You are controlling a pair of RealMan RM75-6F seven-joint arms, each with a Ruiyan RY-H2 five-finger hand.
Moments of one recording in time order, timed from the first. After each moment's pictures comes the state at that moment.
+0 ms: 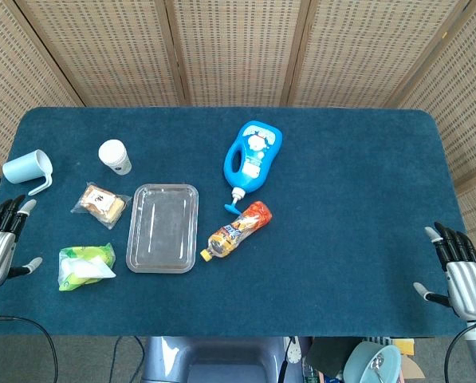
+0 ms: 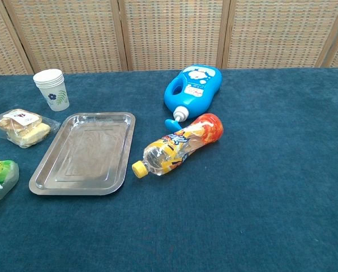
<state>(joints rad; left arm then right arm) -0.20 -1.04 -0.08 -1.68 1.40 1.36 0.18 0.09 -1.12 0.05 -1.49 -1.53 1.47 0.11</state>
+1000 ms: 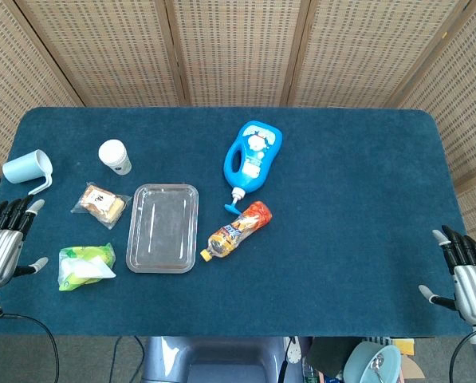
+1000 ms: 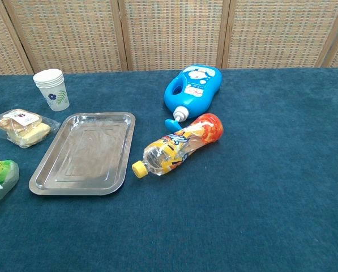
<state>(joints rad) -0.23 -1.02 -0.08 -1.71 1.39 1.31 0.18 0.07 -1.13 0.05 -1.45 -1.52 1.48 0.15</state>
